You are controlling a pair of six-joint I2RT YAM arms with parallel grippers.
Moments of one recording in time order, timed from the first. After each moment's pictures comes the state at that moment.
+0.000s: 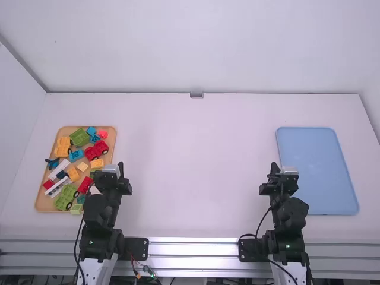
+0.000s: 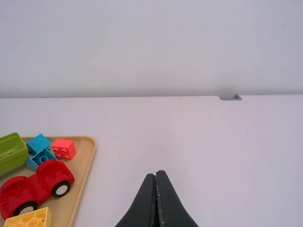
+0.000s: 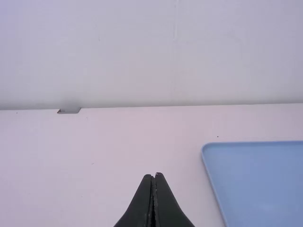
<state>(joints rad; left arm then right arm) 0.00 0.01 0.01 -0.10 0.00 0.00 0.00 0.01 0.01 -0.10 -0.02 0.00</state>
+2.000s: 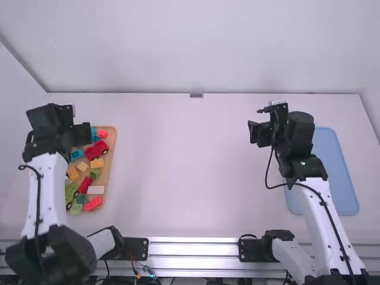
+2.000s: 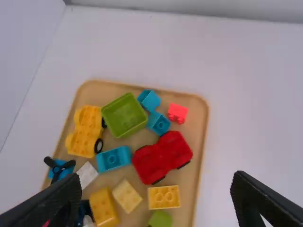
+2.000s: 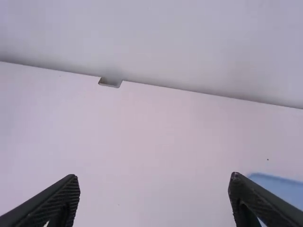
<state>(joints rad) 0.48 1.28 1.12 -0.63 0.06 0.24 0.05 1.10 0.90 -0.31 -0.21 -0.11</state>
